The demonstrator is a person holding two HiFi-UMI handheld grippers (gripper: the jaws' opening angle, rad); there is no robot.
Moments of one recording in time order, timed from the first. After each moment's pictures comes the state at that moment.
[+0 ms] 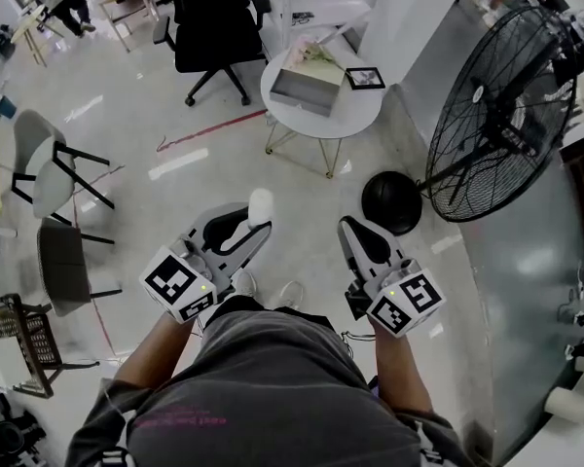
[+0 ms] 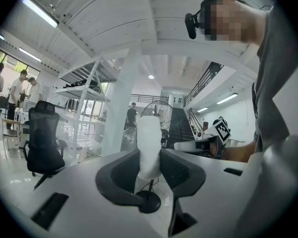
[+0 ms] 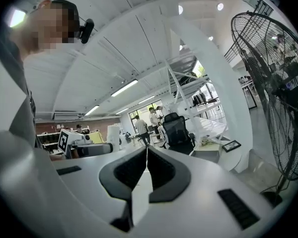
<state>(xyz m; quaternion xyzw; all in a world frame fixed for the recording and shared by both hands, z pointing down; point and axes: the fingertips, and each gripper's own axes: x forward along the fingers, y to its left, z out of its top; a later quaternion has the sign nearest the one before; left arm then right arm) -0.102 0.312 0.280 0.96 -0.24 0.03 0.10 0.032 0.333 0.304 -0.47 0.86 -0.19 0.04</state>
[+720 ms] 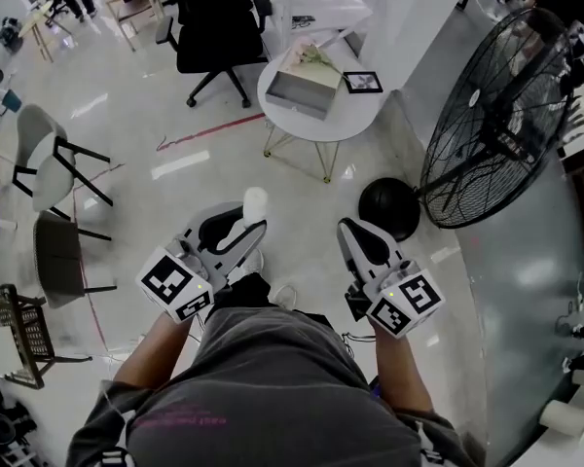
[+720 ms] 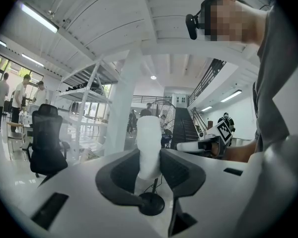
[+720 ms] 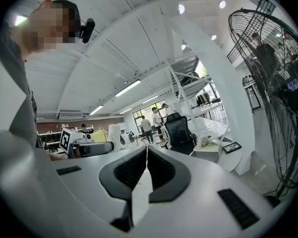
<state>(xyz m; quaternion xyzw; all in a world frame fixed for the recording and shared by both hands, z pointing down) -0.075 0.319 0.282 0.96 -0.27 0.03 0.09 0.066 0.339 0.308 -0.44 0.88 -0.18 0.04</state>
